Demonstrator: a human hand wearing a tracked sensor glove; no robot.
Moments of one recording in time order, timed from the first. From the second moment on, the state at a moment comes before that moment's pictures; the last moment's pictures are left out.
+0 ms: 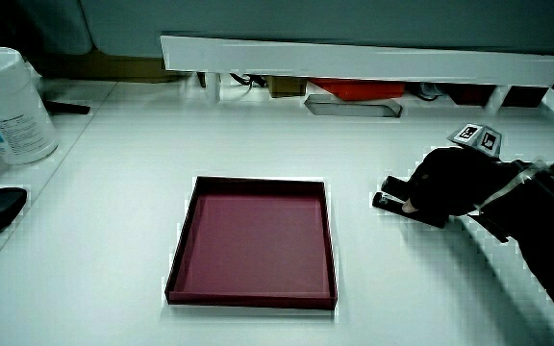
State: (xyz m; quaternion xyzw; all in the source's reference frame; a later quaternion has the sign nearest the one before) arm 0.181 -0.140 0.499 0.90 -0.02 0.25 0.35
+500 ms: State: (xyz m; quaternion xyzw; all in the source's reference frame) arm 0.140 -0.141 0.442 0.91 -0.10 0.27 0.30
